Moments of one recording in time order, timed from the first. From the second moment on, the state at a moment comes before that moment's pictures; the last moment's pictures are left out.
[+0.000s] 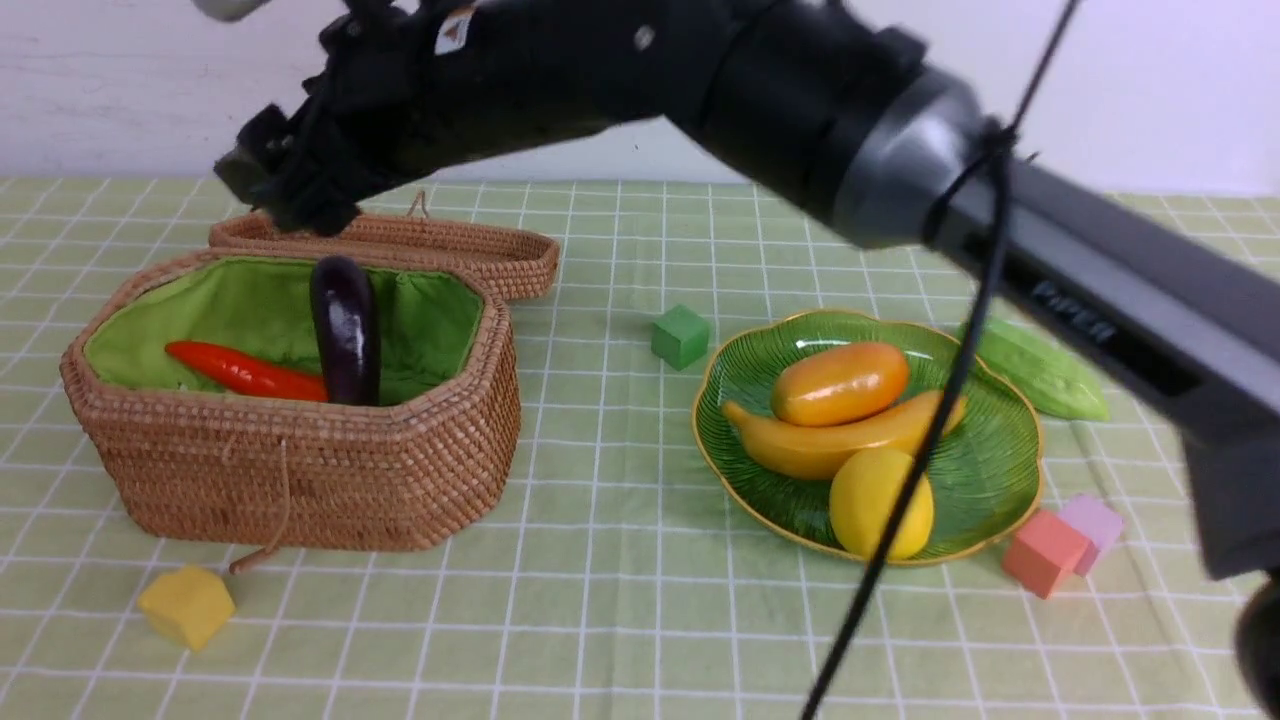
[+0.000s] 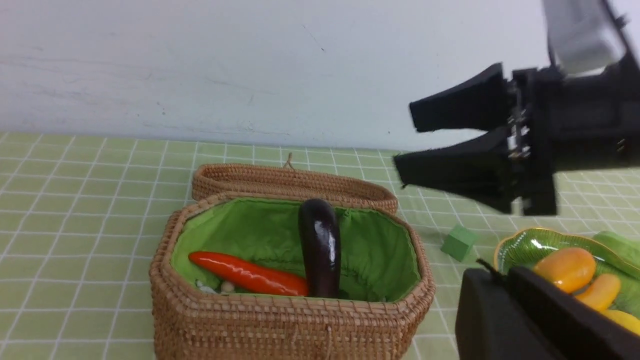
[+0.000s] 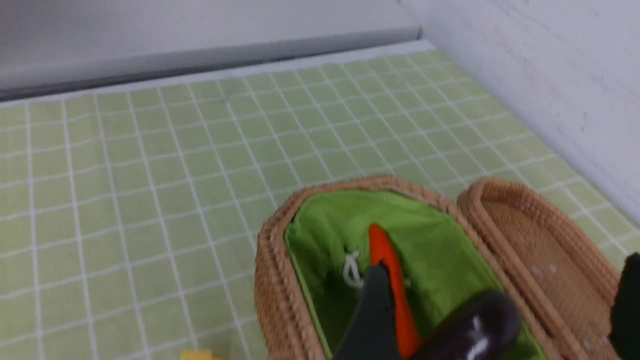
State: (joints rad) right arm 0.75 2.10 -2.29 0.40 0.75 -0.56; left arm -0.62 0.48 -0.83 0.57 0.72 -0.74
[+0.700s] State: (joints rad) right arm 0.13 1.96 -2.08 -0.07 1.25 -0.16; left arm -0.62 0.48 -0.83 -0.40 0.75 0.21
